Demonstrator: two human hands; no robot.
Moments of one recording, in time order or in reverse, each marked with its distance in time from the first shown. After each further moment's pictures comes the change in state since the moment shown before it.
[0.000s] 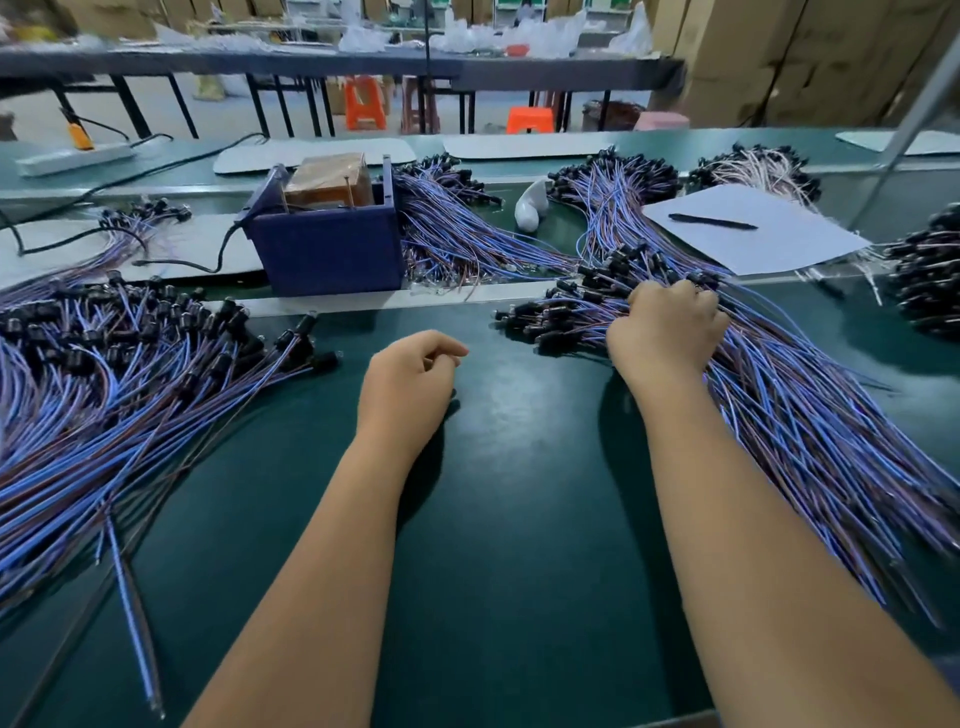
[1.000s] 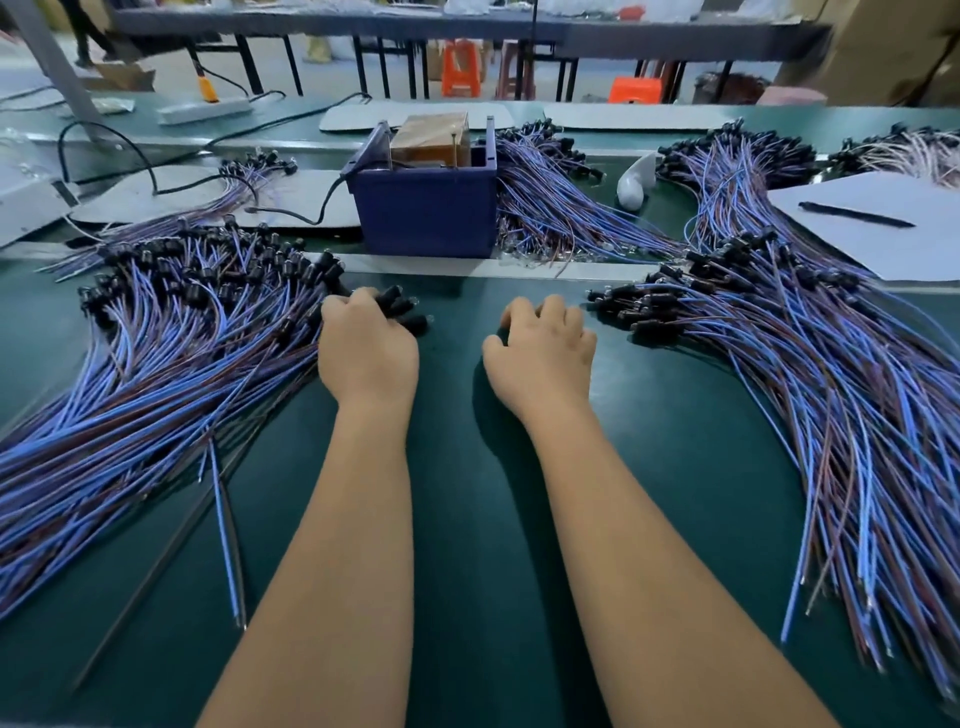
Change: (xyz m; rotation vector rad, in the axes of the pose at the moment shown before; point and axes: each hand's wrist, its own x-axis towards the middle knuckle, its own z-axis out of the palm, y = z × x) left_hand 0.012 -0.034 -0.066 0.479 0.457 -0.268; right_hand -0.090 -0.129 0.053 0.289 -0.261 -0.439
